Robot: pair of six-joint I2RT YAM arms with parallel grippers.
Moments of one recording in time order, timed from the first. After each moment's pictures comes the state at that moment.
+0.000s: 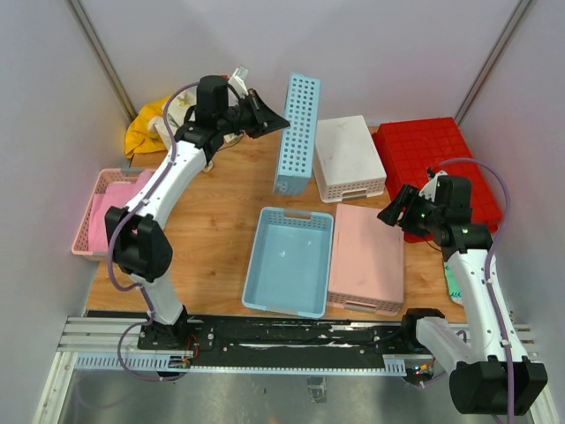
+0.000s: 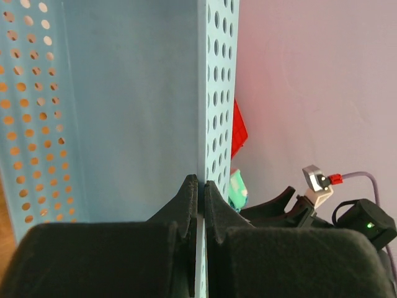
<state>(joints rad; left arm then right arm) -0.34 1.75 1.74 -0.26 0.55 -0.80 0.00 0.91 0.91 -0.72 -0.31 0.39</state>
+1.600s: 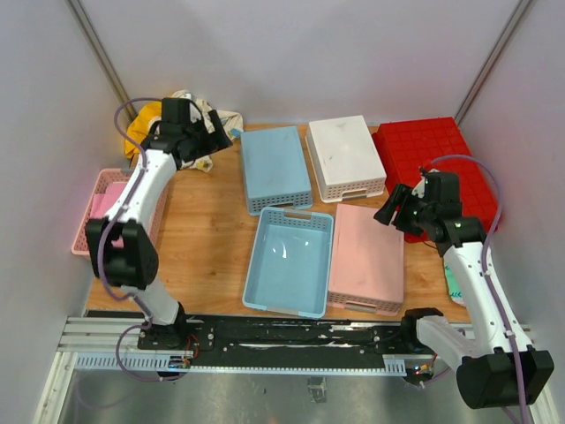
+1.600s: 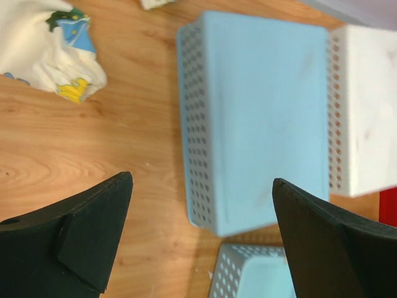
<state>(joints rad) -0.06 1.76 1.58 -0.51 0.15 -0.45 0.09 0.96 0.94 -0.75 -0.20 0.43</state>
